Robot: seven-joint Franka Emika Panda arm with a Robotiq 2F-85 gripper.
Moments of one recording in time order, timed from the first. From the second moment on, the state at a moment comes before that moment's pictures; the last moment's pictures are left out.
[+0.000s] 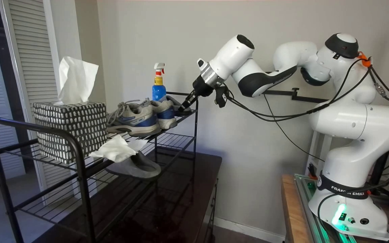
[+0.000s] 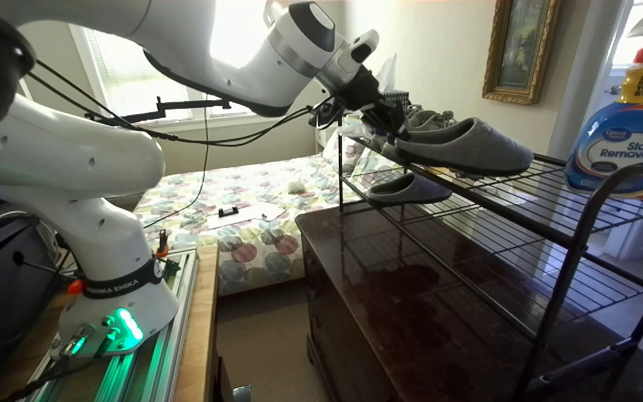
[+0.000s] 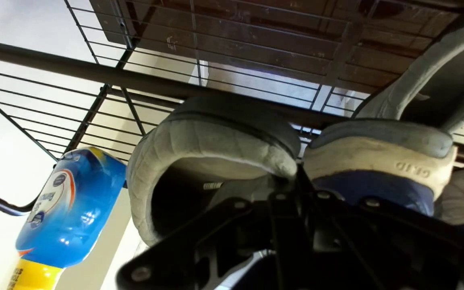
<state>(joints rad) -1.68 0.99 1.92 -2.42 -1.73 2.16 0.92</state>
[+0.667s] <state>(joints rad) -1.55 0.91 1.81 -2.36 -1.84 2.12 0.92</state>
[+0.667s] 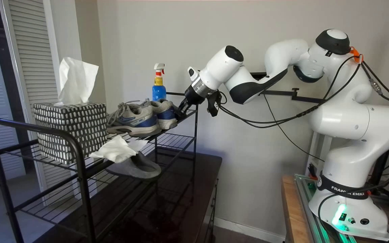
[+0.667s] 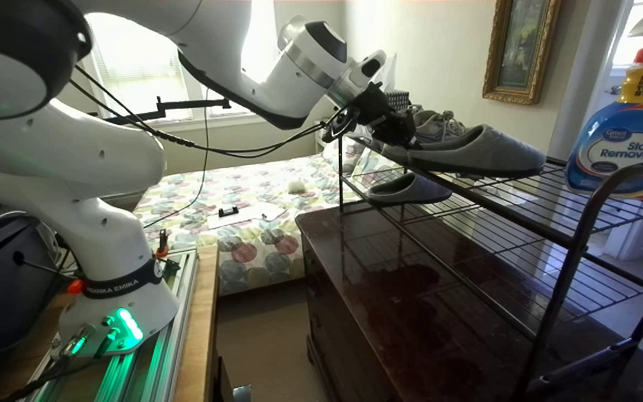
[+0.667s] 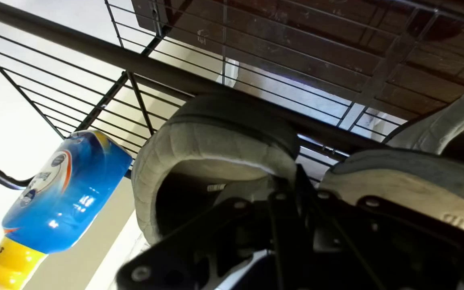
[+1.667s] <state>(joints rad) -1.54 0.92 1.76 -2.32 -1.81 2.25 0.92</state>
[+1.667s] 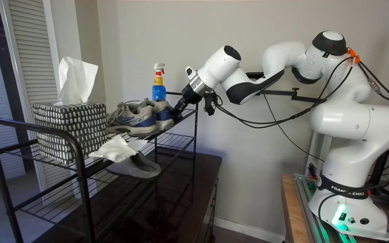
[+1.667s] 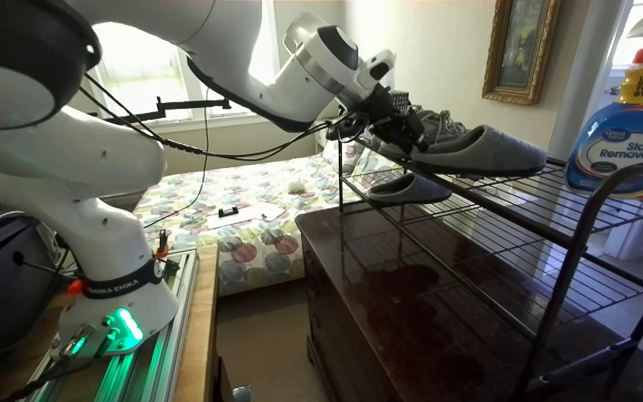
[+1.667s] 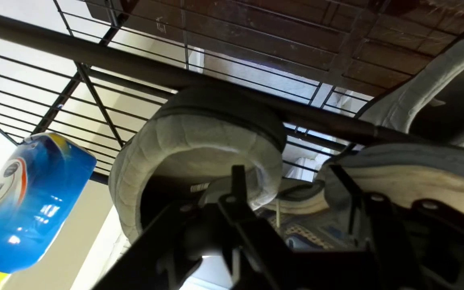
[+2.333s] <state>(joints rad) -1.73 0.92 1.85 -2.36 -1.61 2.24 1.08</state>
